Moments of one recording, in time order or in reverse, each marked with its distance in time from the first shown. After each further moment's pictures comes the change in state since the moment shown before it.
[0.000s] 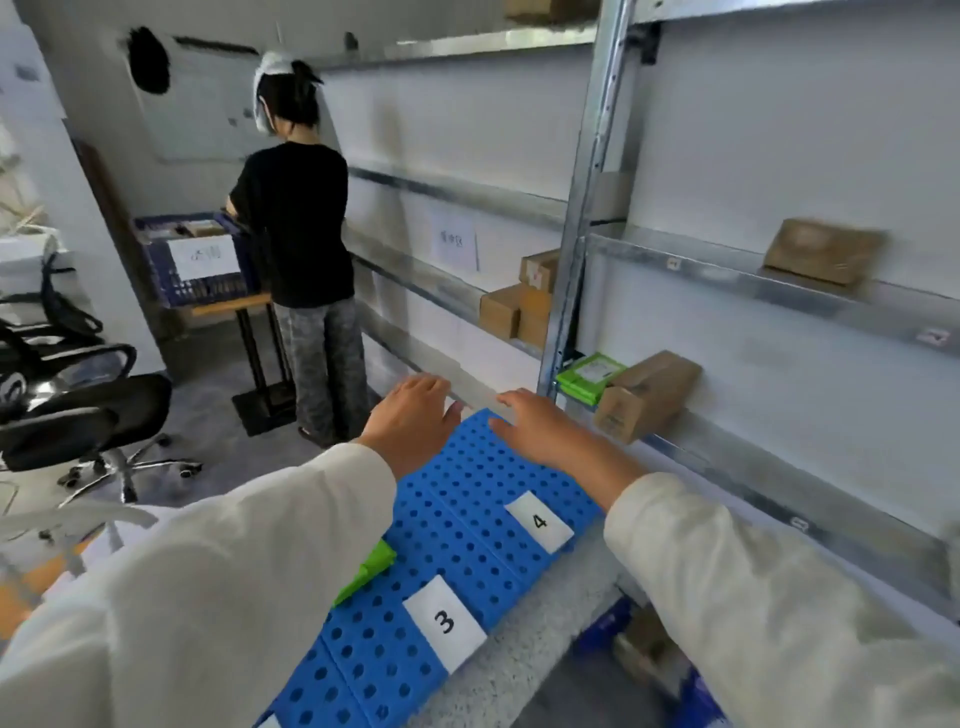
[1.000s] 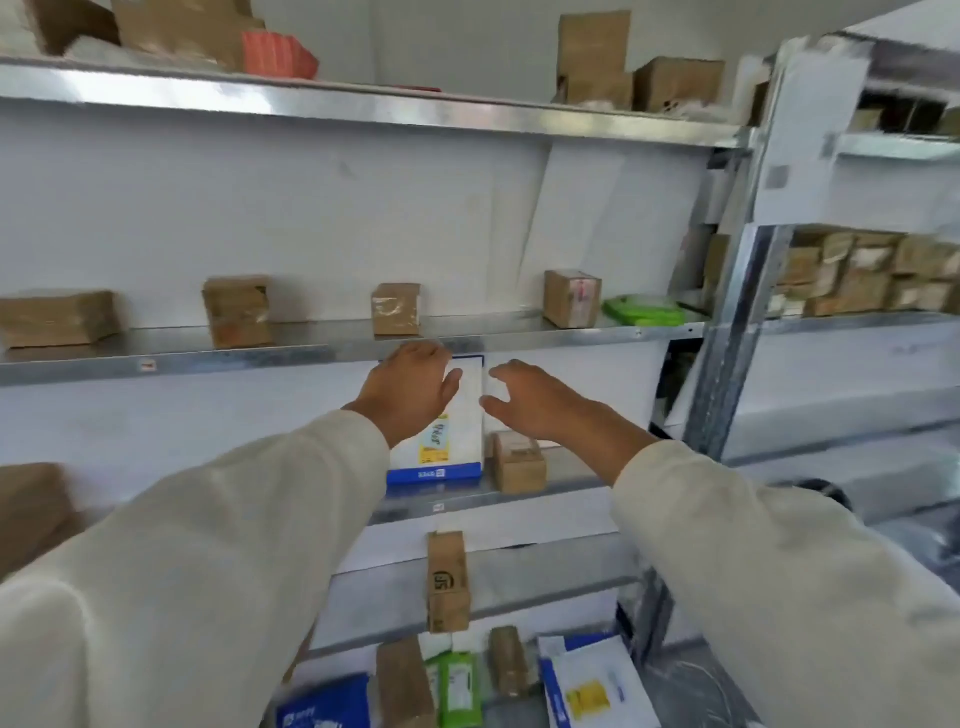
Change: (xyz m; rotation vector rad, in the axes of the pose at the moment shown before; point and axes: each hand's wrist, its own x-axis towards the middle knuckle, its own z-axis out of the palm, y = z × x) left_hand -0.135 0.766 0.010 -0.306 0.027 1.083; right_hand -0.678 0.330 -0.260 -0.165 0.570 0.922
